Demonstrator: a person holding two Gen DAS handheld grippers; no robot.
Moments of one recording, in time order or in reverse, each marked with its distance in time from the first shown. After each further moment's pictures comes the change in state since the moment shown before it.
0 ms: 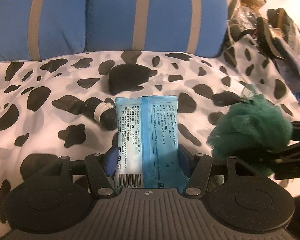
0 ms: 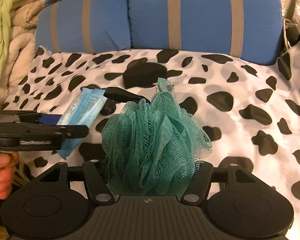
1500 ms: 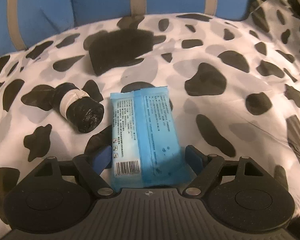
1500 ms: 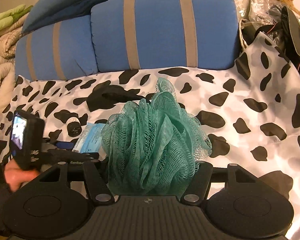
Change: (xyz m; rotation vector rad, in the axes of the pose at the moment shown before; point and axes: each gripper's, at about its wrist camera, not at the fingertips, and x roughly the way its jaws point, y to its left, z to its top) left arm 0.133 -0.030 0.015 0.039 0.165 0.180; right arm -0.043 -0.076 0.001 0.129 -0.116 -0.090
